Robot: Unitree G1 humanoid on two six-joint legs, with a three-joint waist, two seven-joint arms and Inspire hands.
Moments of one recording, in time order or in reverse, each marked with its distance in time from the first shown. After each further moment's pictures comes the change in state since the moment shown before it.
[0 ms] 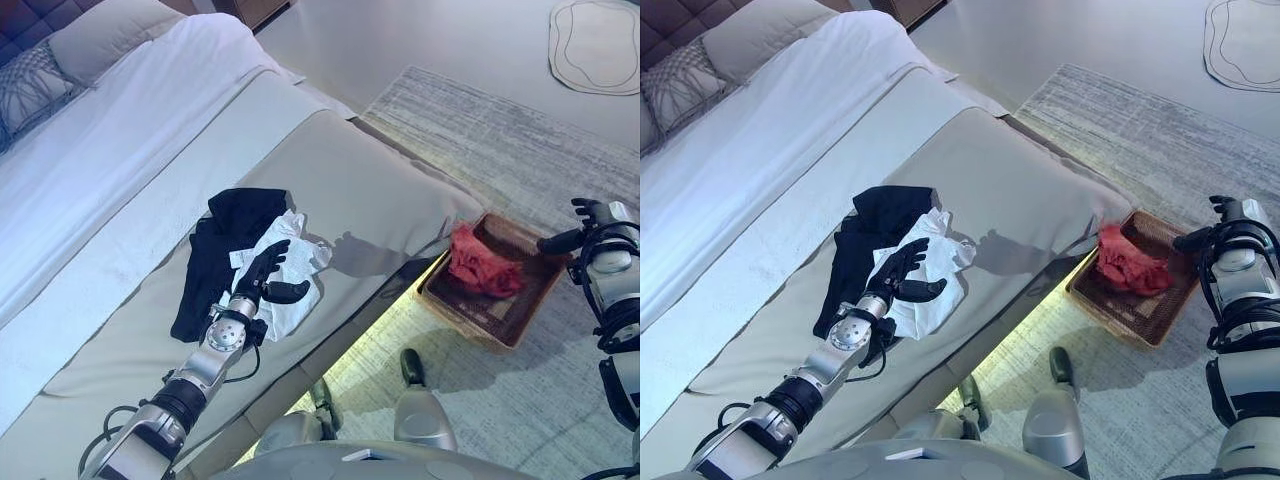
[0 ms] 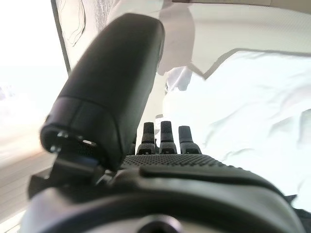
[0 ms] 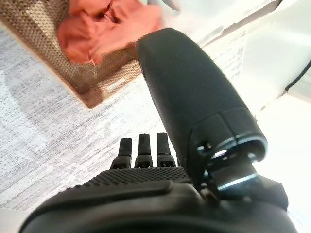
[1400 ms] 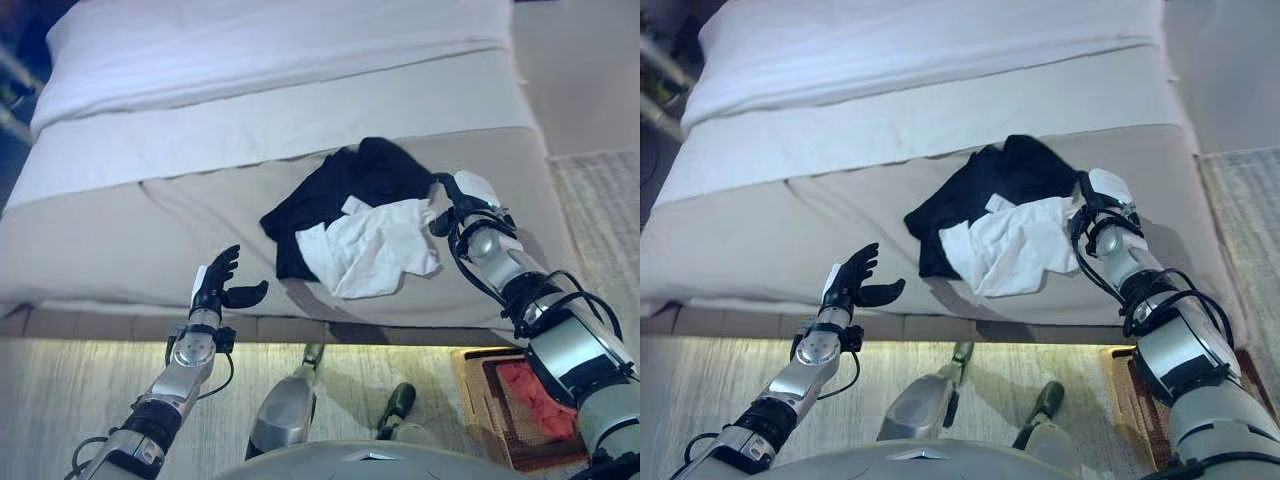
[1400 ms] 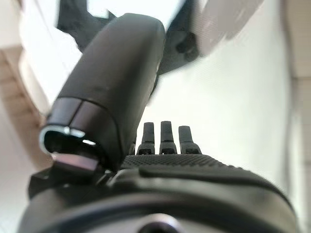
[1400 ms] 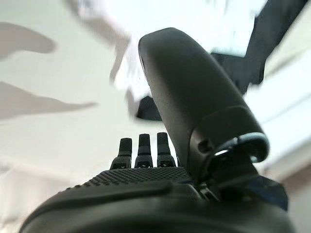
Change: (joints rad) left arm 0.124 0.053 0.165 -0.029 0.009 -0.007 0.104; right arm -0.150 0.302 0.393 -0.055 -0.282 -0.016 -0.080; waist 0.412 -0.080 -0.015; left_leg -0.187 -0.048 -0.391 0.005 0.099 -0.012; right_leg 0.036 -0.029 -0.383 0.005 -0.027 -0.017
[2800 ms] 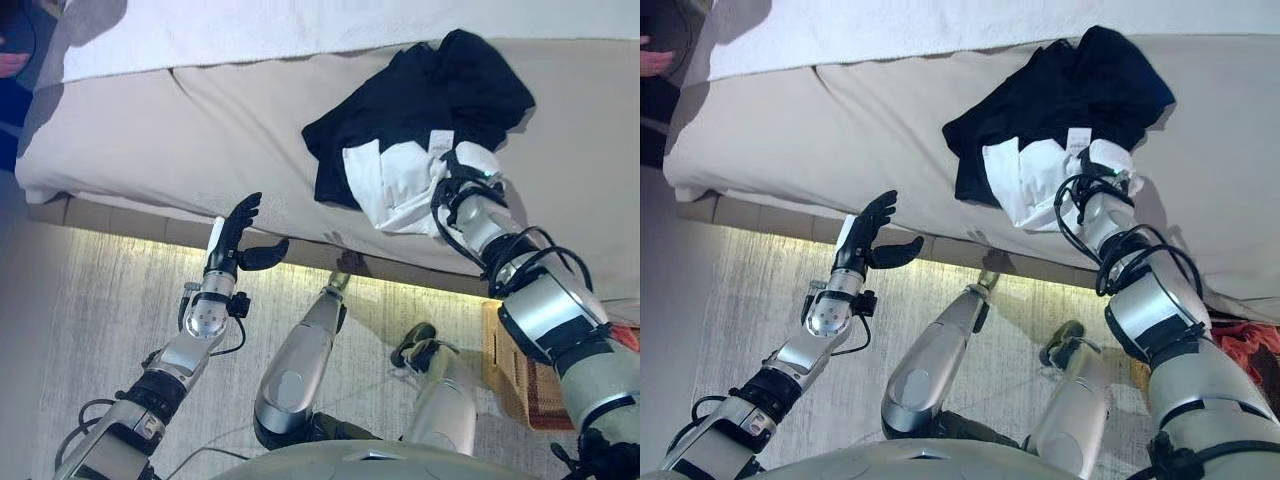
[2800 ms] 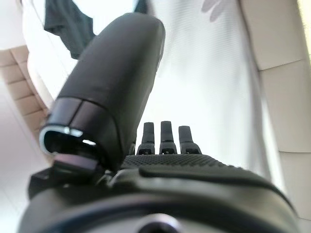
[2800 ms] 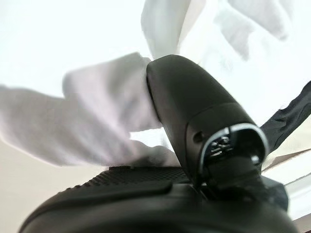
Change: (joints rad) left arm -0.127 0.049 -0.101 -0.128 0.028 -0.106 0.072; right arm -0.204 0.100 0.039 0.149 0.014 0.088 -0.047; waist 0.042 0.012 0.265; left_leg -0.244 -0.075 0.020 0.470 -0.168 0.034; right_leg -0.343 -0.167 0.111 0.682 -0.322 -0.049
